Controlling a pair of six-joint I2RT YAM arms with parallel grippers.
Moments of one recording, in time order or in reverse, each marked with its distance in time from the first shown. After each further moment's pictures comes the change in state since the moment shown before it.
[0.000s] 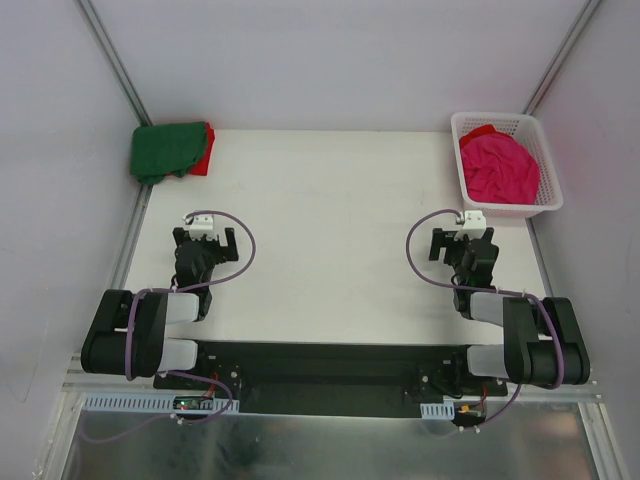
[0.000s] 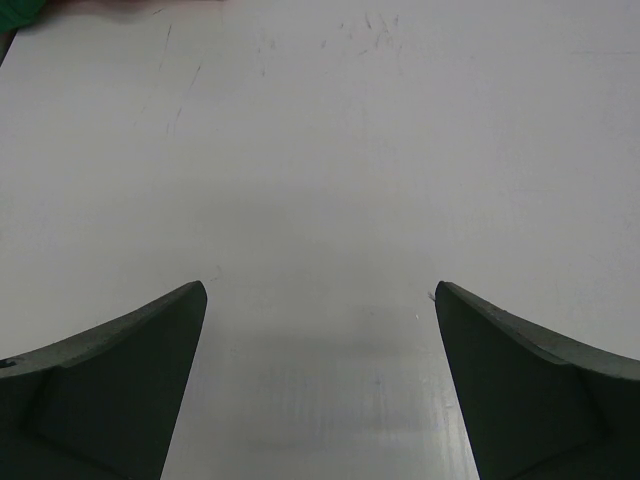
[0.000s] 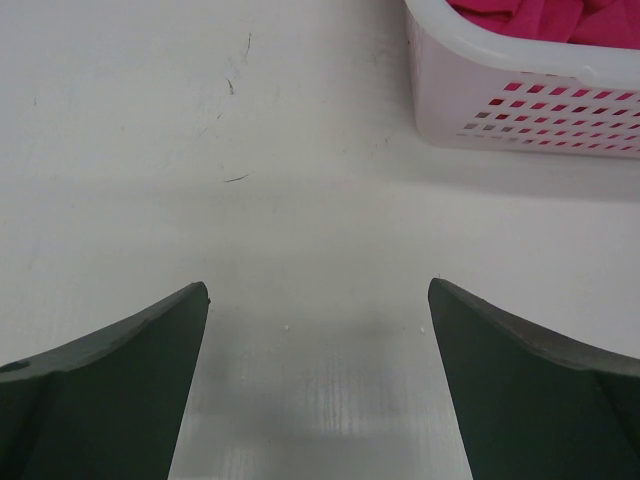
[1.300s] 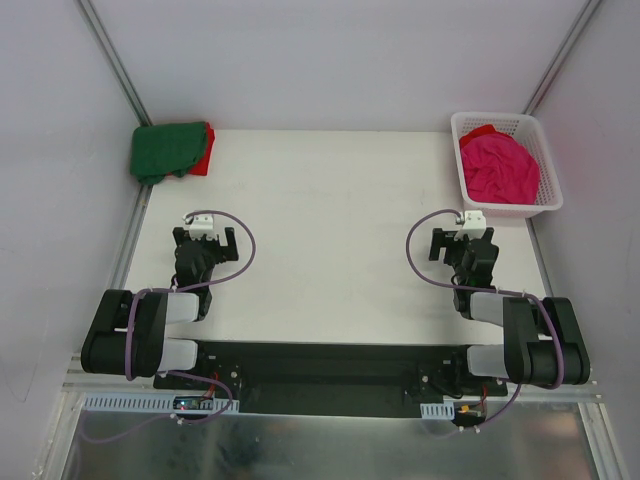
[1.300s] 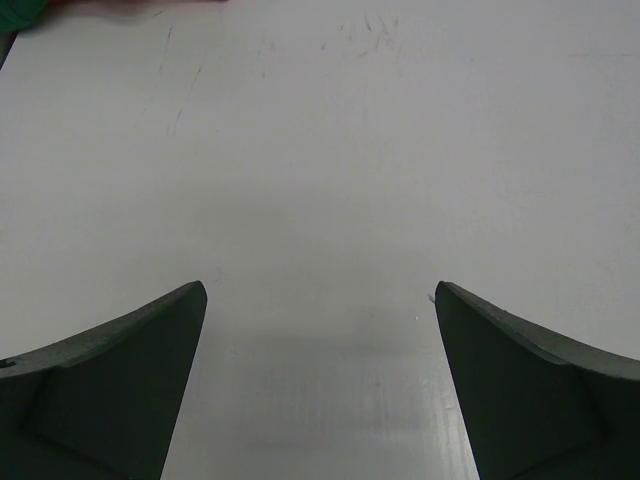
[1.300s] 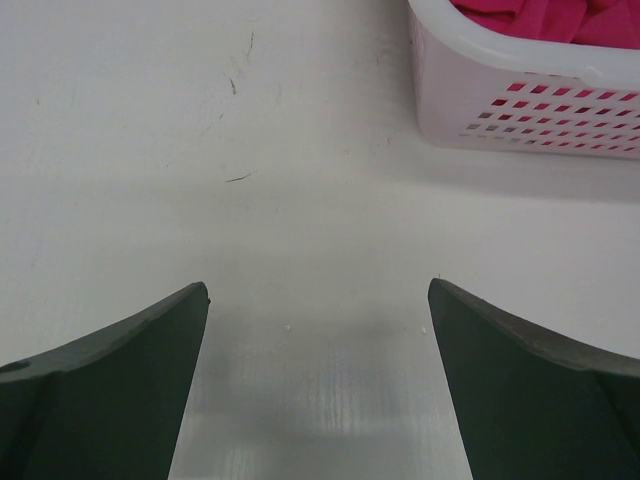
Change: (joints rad) left arm 0.000 0.000 0.002 0.000 0.000 0.000; right arm 0.000 0.000 0.000 0.000 0.000 0.000
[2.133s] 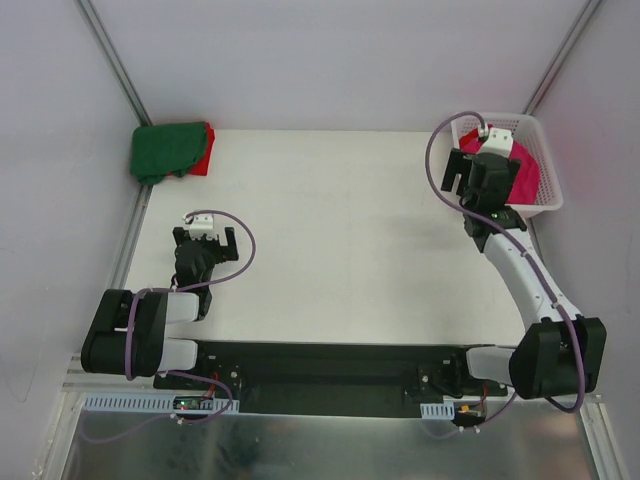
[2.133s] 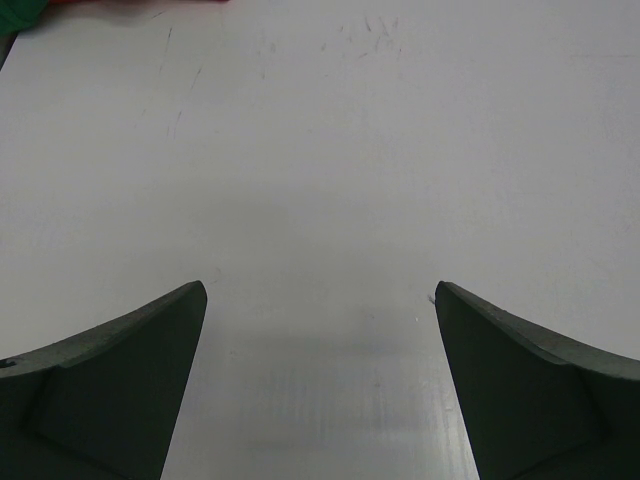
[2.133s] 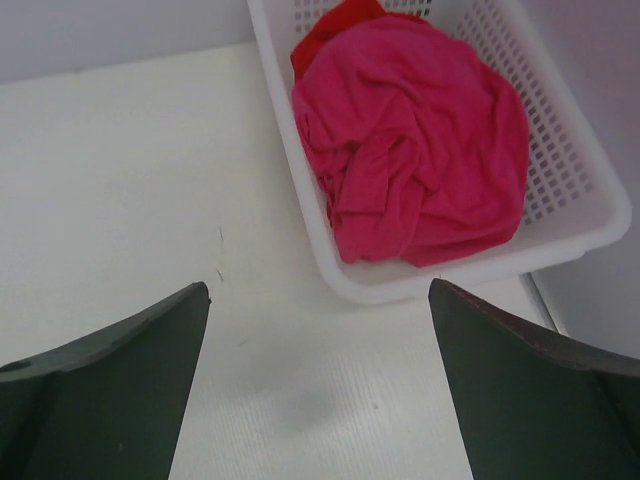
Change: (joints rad) left arm 0.000 0.001 0.002 0.000 0.000 0.000; right arm 0.112 -0.077 0.713 -0.866 0.354 0.127
